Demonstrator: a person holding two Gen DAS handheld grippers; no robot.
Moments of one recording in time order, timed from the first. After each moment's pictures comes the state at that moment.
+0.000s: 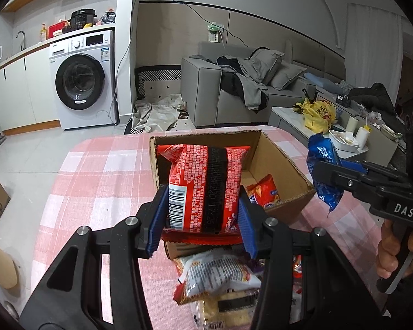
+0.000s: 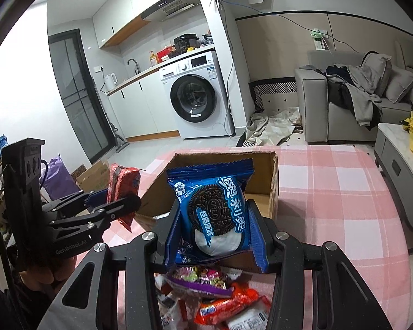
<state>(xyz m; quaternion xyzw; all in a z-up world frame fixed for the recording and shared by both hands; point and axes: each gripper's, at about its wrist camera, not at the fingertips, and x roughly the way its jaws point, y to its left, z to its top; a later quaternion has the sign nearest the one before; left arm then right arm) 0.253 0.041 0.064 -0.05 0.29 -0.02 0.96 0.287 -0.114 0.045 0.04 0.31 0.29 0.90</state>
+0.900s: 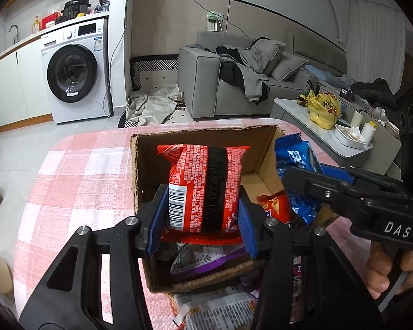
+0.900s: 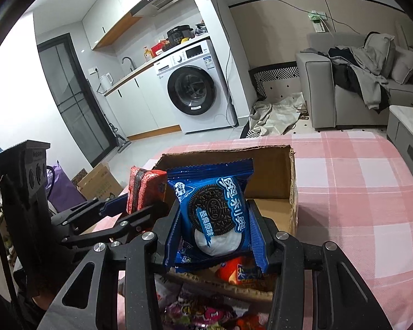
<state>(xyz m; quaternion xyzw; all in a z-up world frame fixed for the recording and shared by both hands) 0.350 0.040 0.022 -0.05 0.32 -0.03 0.95 0.358 -0.086 0.008 0.06 0.34 0.29 0.89</state>
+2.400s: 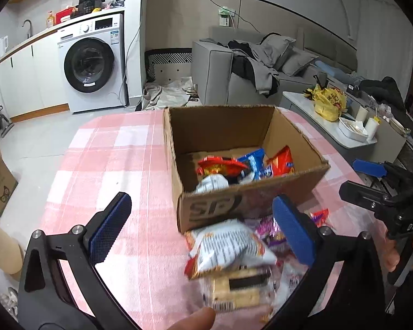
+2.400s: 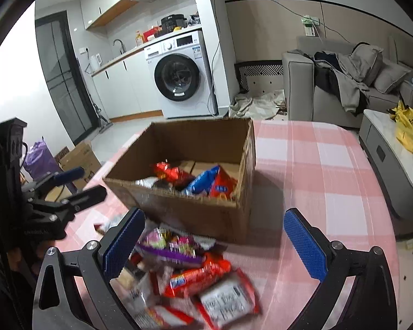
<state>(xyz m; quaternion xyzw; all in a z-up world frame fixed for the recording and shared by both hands) 0.253 0.050 0.038 -0.05 0.33 0.00 0.94 0.278 -0.137 0.016 -0.01 0.36 0.25 0.90</state>
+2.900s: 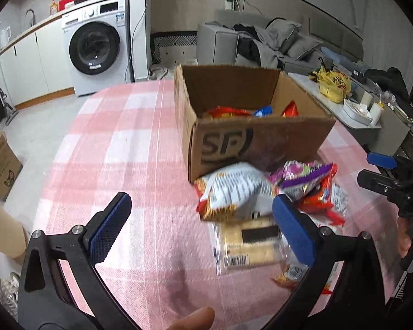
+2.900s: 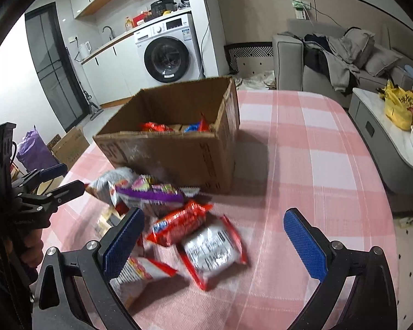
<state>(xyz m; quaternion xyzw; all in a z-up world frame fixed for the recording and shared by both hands) 0.212 0.053 0.000 -0.05 0.38 0.02 0.92 0.245 -0.163 -0.017 -0.02 0.41 0.22 0.89</state>
